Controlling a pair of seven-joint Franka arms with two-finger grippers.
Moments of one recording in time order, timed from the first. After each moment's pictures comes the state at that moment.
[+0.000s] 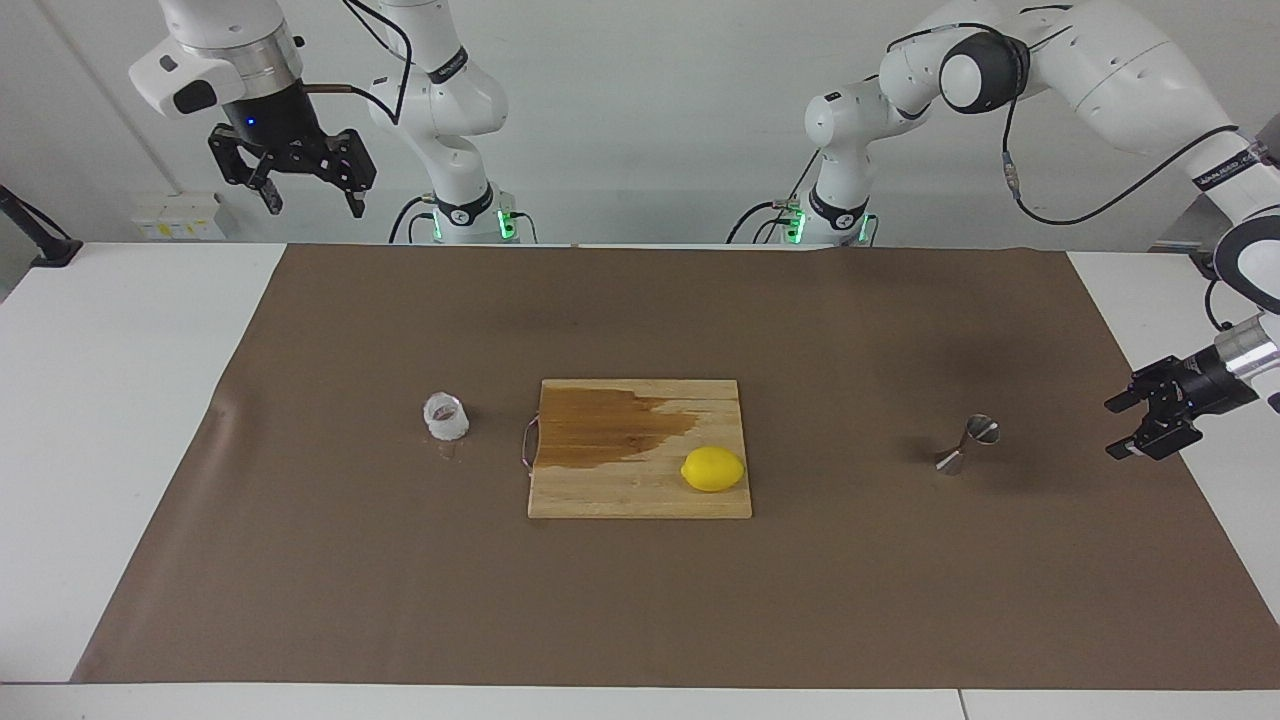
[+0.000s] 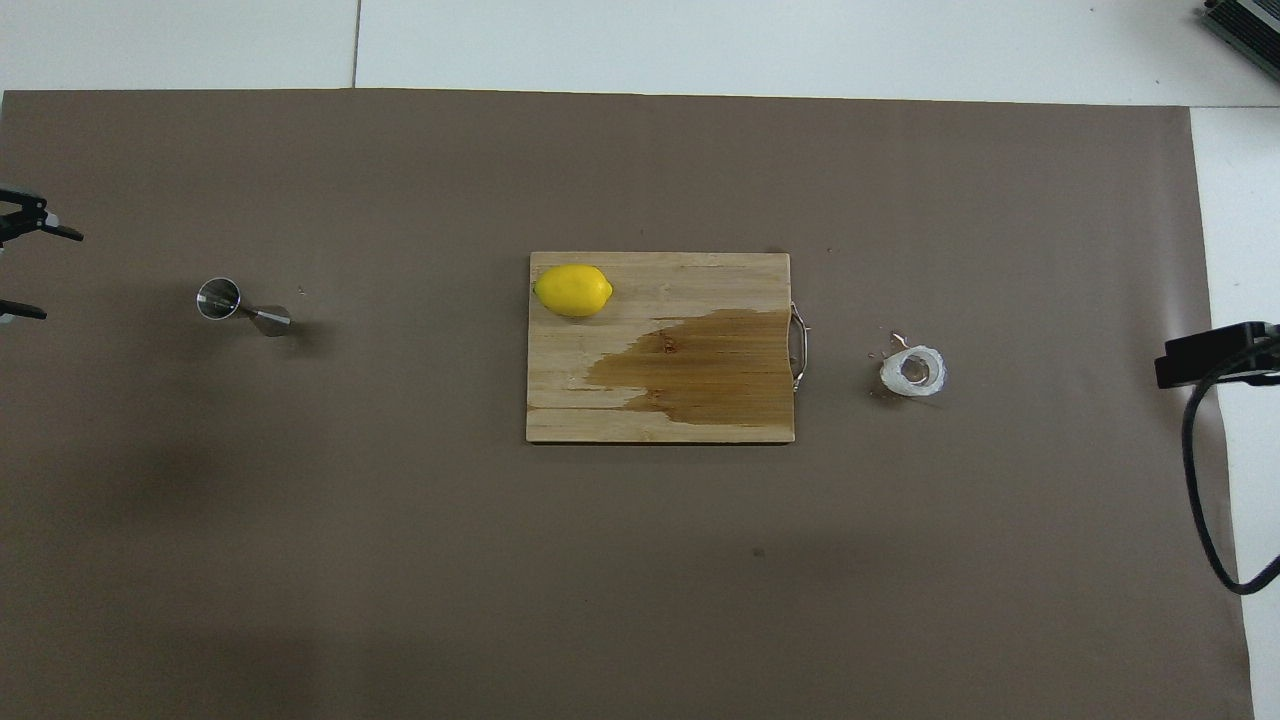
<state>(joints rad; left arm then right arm) 0.27 0.55 0.12 -1.32 -0.40 1.70 -0.57 0.01 -0.08 0.01 -1.51 -0.05 1.40 0.03</state>
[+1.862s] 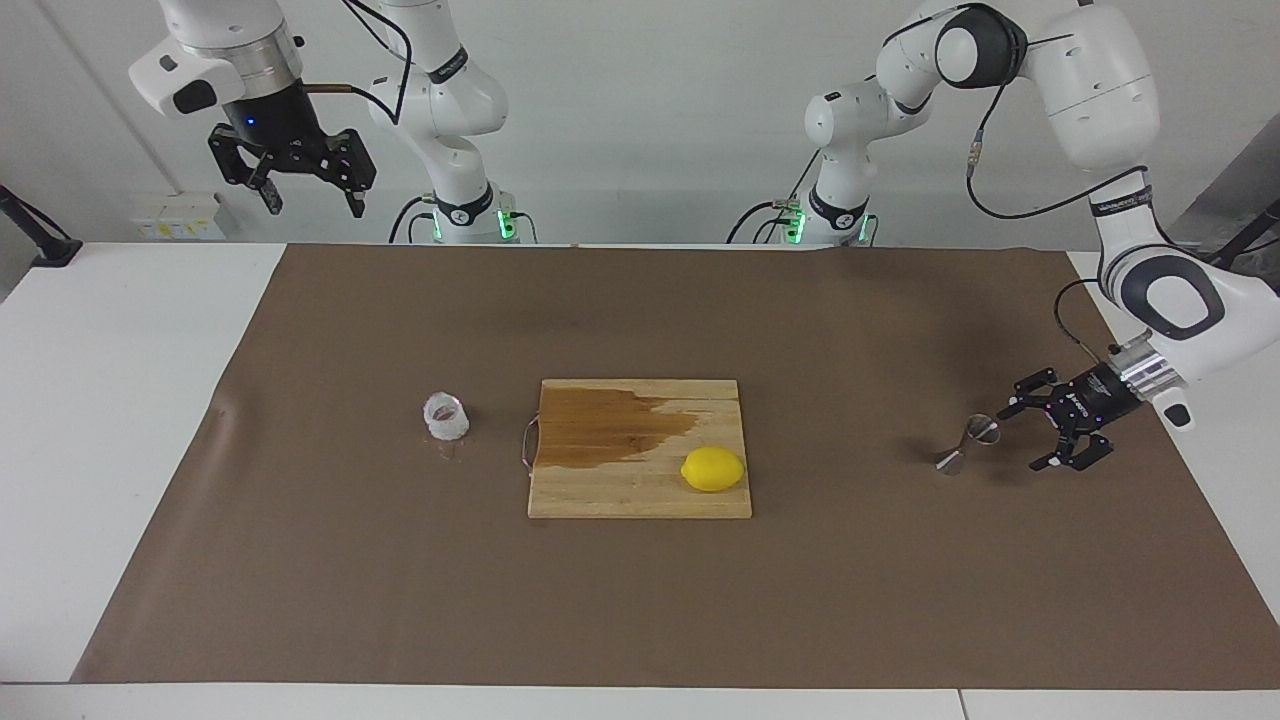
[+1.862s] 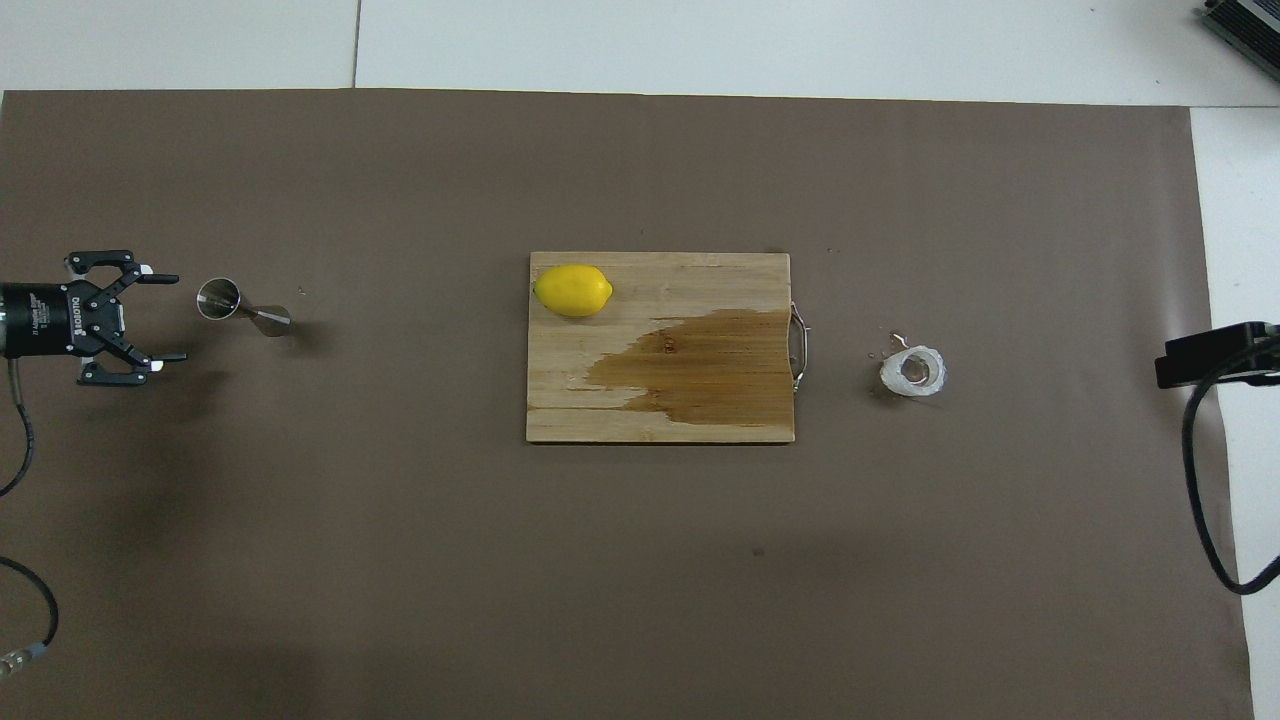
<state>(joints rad) 0.27 0.44 0.12 -1.80 -0.84 1.94 -0.80 0.01 -0.08 0.01 -1.51 -0.05 1.40 0.03</state>
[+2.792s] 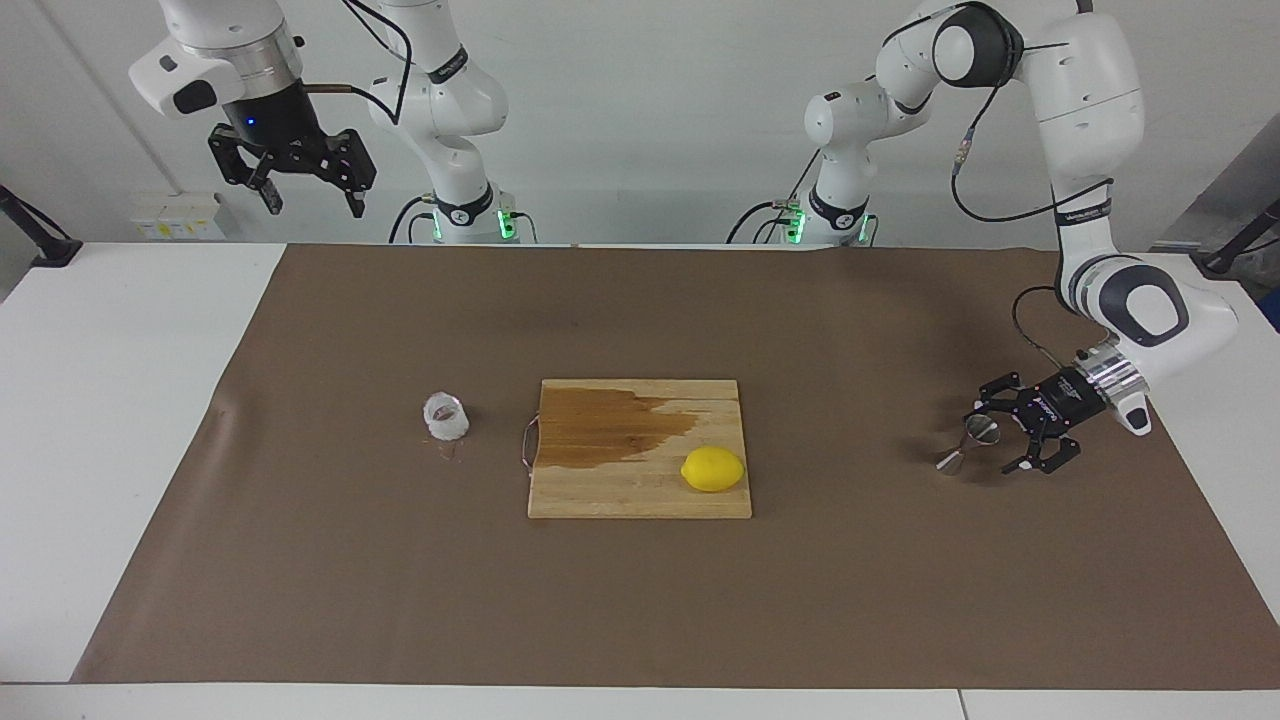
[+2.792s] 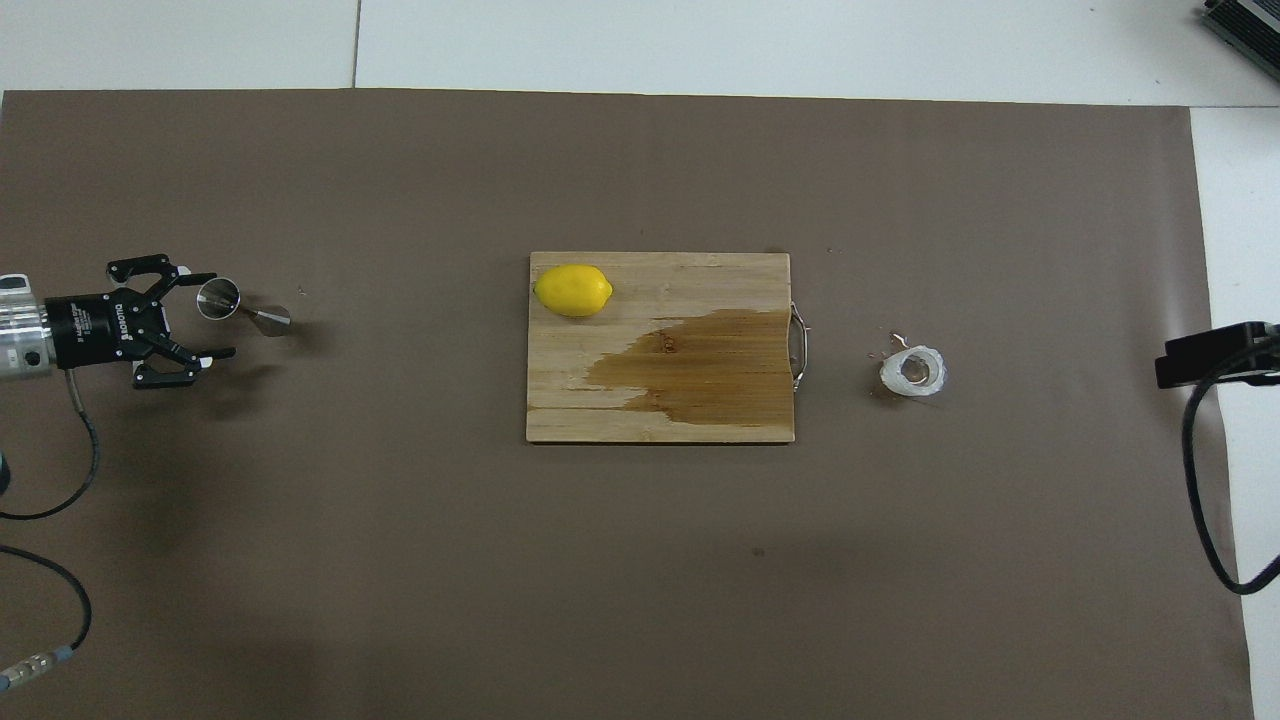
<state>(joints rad) 0.26 0.45 0.11 -1.87 -1.06 1.92 -0.80 0.01 -0.08 0.01 -1.51 -0.05 1.40 0.03</state>
